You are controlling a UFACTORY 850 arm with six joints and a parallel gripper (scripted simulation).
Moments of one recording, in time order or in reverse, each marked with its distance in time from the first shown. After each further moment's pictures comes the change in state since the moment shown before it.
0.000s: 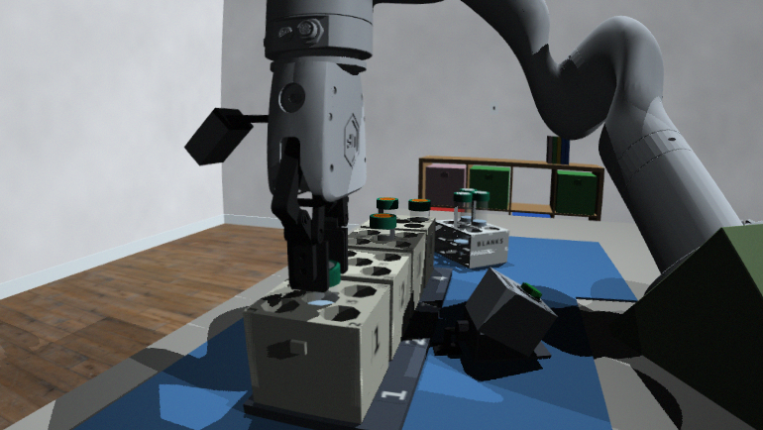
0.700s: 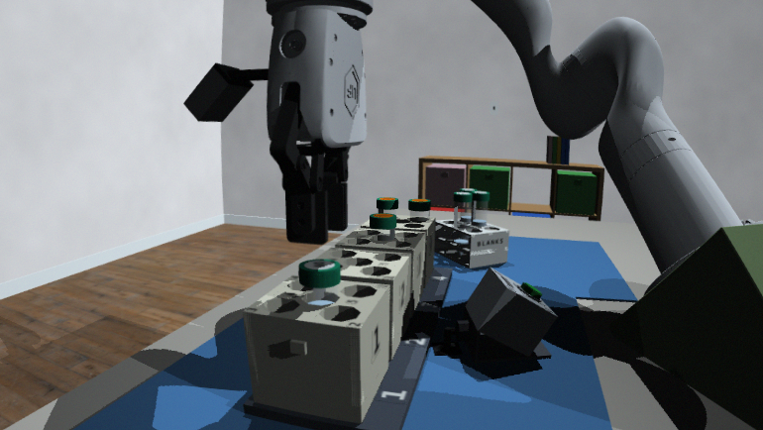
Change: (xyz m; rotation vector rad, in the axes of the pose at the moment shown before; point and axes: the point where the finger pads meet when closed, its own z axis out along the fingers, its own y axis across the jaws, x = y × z) arm 0.000 0.000 -0.038 0.000 0.000 0.000
